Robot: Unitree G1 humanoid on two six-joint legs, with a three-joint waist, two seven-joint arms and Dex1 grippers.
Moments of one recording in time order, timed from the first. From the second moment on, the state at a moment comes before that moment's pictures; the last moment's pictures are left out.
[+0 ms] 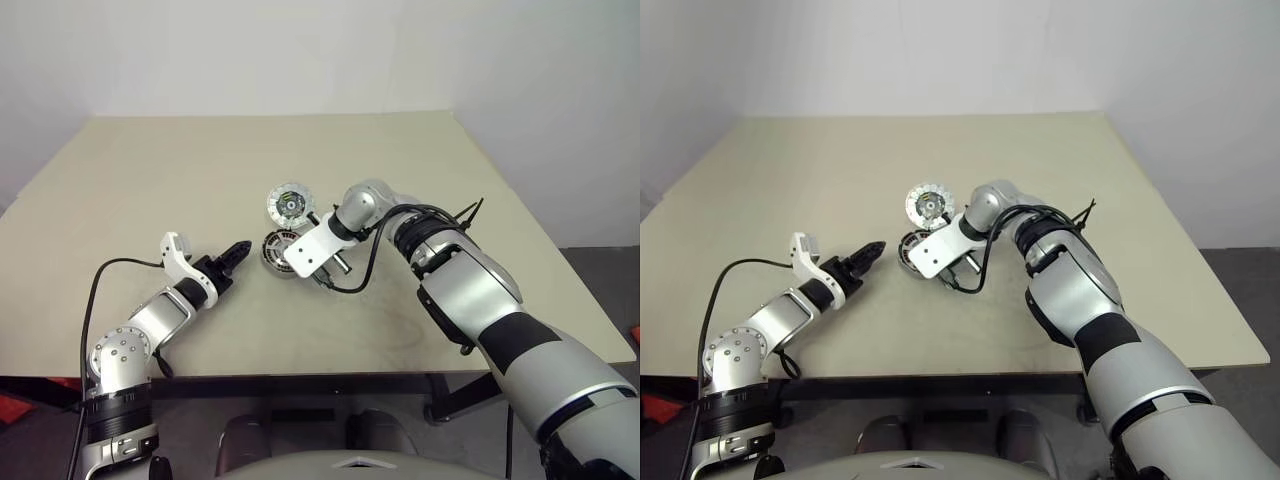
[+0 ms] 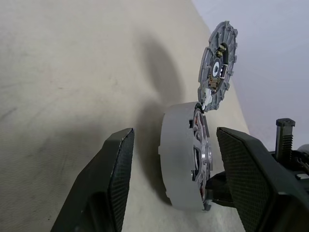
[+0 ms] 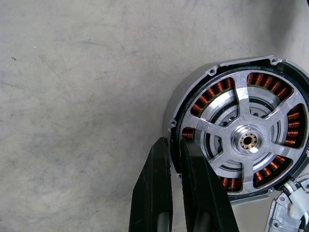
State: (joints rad) left arm -0.16 0.22 0.39 -0.12 -1.17 0.93 0.00; right arm -1.26 -0.14 0.55 1.31 -0.54 -0.71 1.20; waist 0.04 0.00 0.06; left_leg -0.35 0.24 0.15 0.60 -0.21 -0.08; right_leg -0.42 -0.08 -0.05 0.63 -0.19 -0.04
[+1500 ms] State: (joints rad) left arm -0.03 0.26 0.44 -0.28 -1.22 0.89 -0.04; right arm -1.09 0.08 0.32 0.69 -0.05 1.03 0.92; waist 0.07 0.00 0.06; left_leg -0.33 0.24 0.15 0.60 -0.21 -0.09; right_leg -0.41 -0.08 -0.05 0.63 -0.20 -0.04
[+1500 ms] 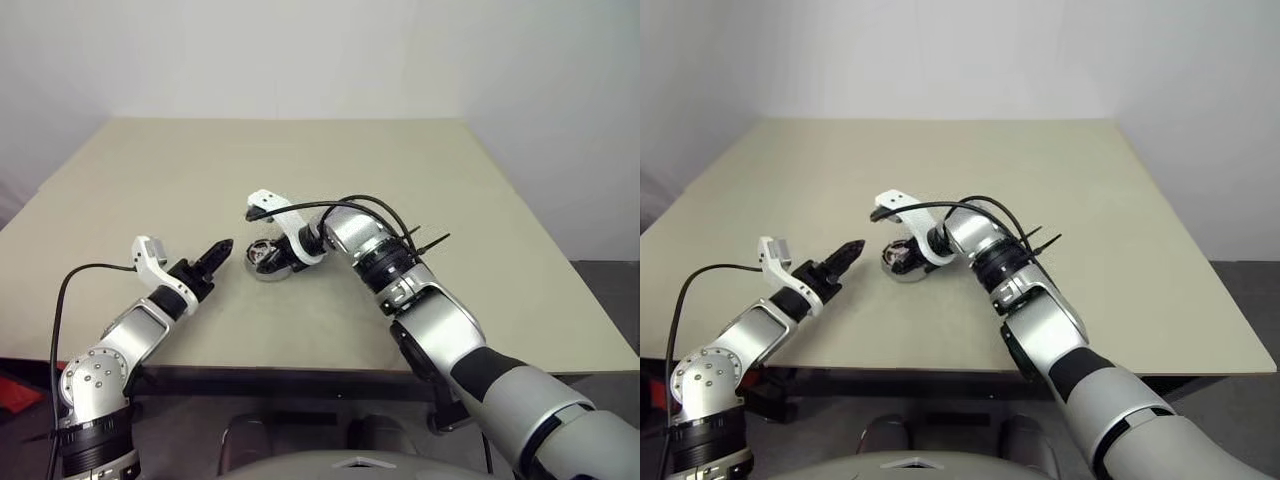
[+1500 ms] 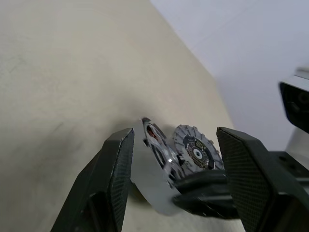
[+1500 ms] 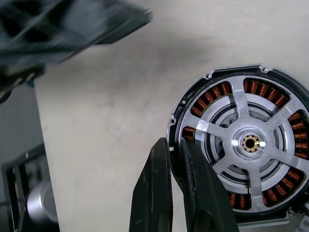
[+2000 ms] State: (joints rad) left arm -0.01 0.26 0.43 -0.28 -1.22 0.87 -0.03; right arm -1.18 0.14 0.20 0.92 0.02 0.91 0.66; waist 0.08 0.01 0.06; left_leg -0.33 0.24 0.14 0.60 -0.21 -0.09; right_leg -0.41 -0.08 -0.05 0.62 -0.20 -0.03
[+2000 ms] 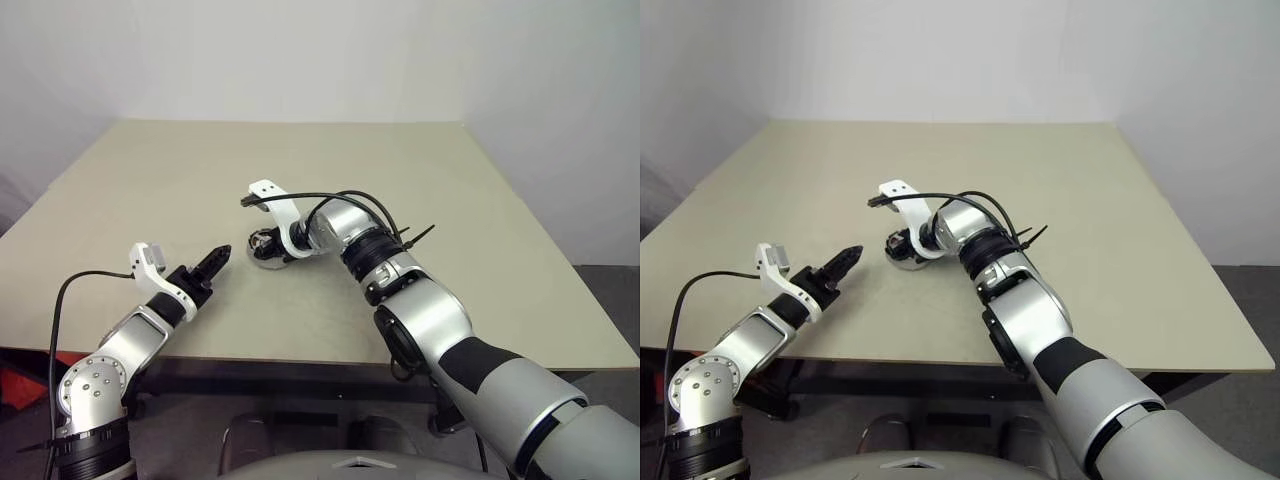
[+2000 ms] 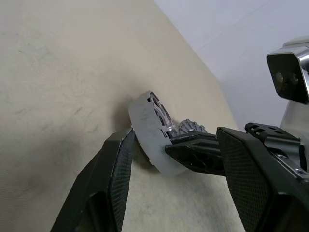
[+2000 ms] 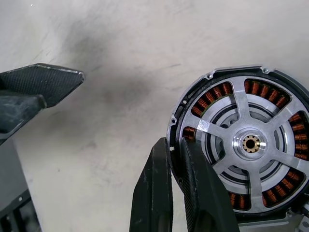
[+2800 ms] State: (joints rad) left arm -0.06 0.29 0.40 -0.24 -1.22 0.87 -0.03; right arm -1.28 0.00 0.17 0.83 0.04 0.60 0.74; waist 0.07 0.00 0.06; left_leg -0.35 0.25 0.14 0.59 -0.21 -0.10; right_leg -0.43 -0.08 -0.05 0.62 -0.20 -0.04
